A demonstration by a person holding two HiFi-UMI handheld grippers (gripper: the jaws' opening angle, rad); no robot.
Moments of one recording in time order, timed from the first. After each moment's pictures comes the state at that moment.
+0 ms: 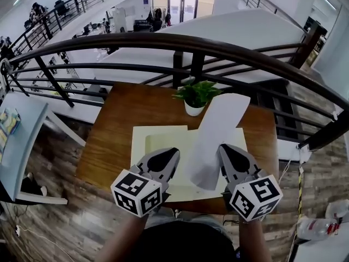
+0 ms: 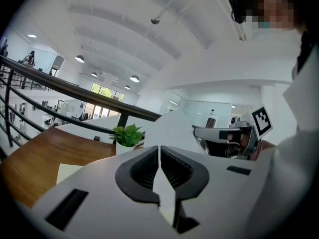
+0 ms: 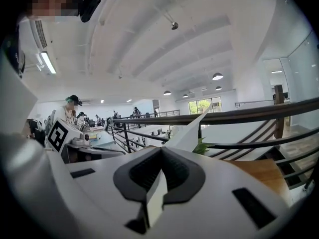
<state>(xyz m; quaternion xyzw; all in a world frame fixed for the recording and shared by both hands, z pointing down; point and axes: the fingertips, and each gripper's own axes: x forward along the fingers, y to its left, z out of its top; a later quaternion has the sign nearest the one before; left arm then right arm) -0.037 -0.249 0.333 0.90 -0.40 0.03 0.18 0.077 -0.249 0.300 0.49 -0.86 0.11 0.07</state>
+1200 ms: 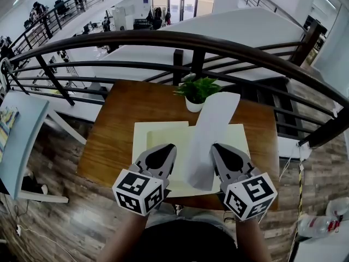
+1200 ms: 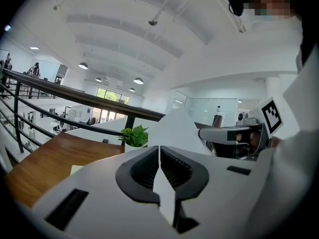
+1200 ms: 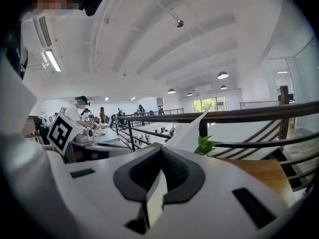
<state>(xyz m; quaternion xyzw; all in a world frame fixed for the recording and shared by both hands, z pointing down) -0.051 -0.245 0.336 0.88 -0.44 0.04 0.16 0.053 -0.235 0.307 0.46 -0.87 0.10 0.09</state>
